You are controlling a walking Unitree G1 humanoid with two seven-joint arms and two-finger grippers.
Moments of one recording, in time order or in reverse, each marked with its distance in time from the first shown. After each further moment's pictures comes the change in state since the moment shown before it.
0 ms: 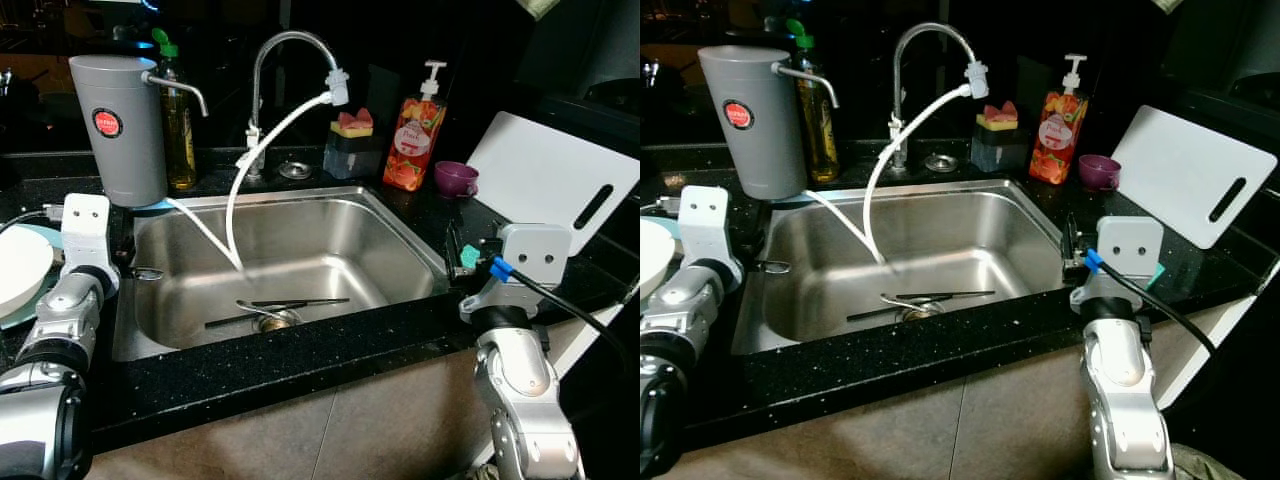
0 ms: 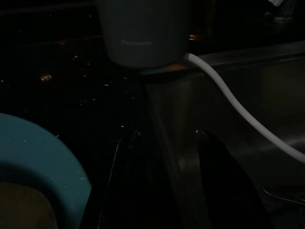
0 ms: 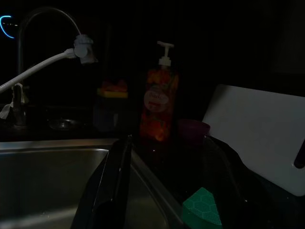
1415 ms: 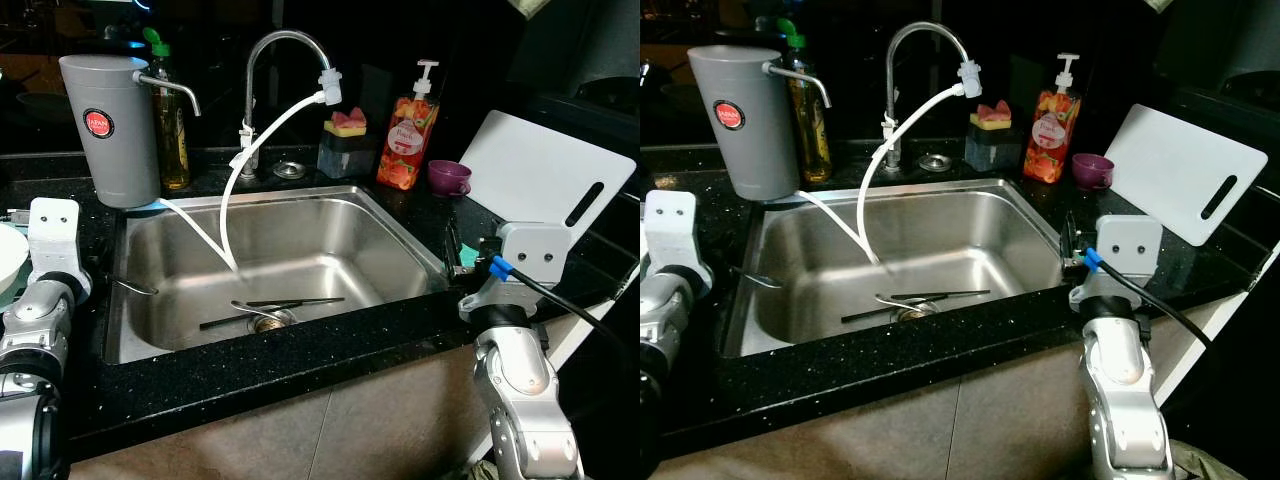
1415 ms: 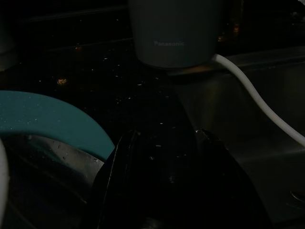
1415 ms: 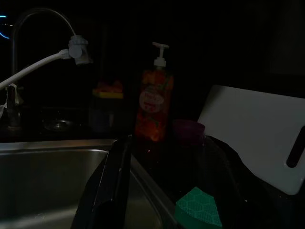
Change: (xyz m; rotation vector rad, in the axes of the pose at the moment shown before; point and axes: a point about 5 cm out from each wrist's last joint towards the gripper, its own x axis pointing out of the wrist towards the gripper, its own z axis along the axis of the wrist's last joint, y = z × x) left arm -0.009 0.030 -0.003 0.033 -0.019 0.072; right arm 0.001 0.000 0.001 0.002 -0.004 0.003
